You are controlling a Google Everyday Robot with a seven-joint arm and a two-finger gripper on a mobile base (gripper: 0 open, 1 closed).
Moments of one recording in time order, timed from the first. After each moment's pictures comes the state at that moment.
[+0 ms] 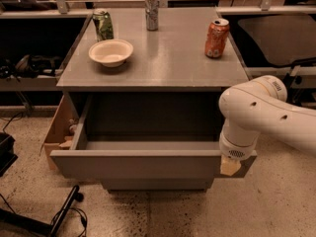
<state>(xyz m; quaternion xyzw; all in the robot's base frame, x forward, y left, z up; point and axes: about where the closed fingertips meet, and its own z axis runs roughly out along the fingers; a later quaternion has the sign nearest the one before) 0.462 -0.206 0.674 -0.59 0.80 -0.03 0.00</state>
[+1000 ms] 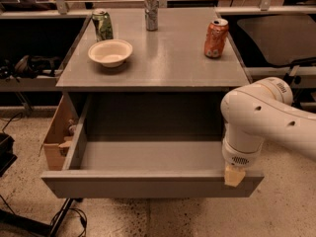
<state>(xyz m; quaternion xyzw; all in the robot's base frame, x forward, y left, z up) 0.433 -0.211 0.688 -0.58 0.81 -0.03 -0.01</state>
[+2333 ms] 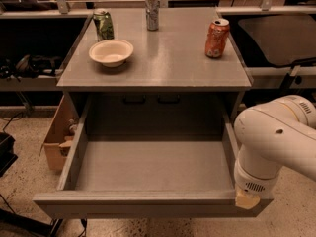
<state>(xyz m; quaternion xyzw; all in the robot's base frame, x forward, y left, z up) 0.360 -0.225 0.694 -0.56 0.83 -0.02 -0.04</state>
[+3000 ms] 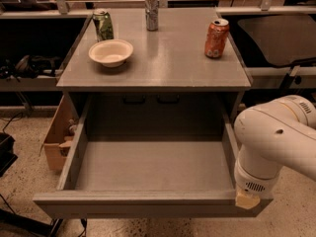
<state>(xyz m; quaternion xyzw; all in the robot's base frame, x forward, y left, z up) 0.360 -0.225 0.694 -0.56 0.83 -0.02 -0.04</state>
